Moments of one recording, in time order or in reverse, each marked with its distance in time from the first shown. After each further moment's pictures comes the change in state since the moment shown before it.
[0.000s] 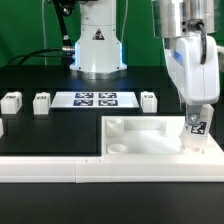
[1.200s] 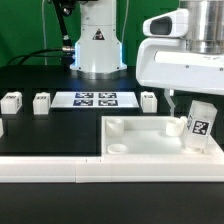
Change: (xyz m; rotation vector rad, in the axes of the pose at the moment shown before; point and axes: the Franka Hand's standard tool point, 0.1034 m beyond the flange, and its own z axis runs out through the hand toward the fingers) arm -0.019 0.004 0.006 -0.109 0.059 -1.112
